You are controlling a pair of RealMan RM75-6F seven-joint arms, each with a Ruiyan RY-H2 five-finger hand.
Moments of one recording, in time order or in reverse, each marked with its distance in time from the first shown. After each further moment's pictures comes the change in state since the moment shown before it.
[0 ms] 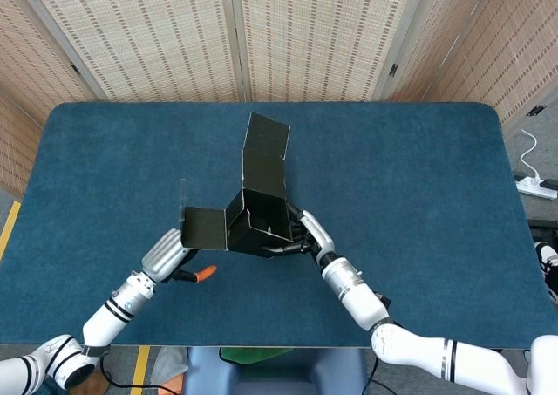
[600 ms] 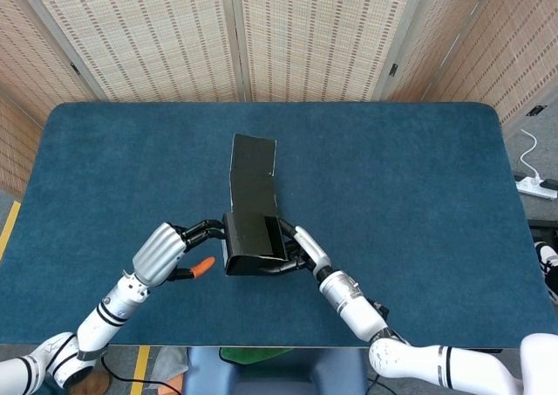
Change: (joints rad) left arm 0.009 -0.020 -0.028 0.042 0.162 0.214 0.175; right arm 0.012 -0.025 -0.129 0.042 -0.144 0.046 0.000
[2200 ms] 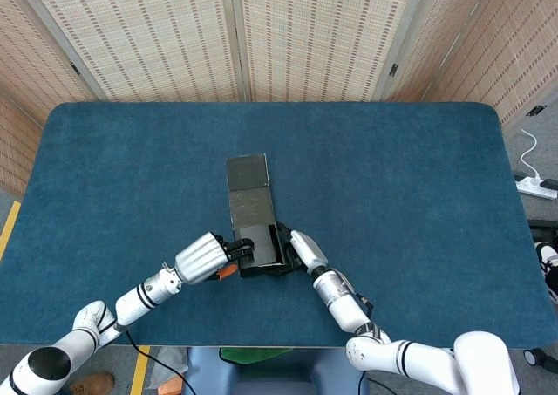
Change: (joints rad) left arm -0.140 -0.460 0.165 0.916 0.088 0.115 -0.198; right arm 0.083 -0.271 -0.128 0.556 -0.250 0.080 0.025
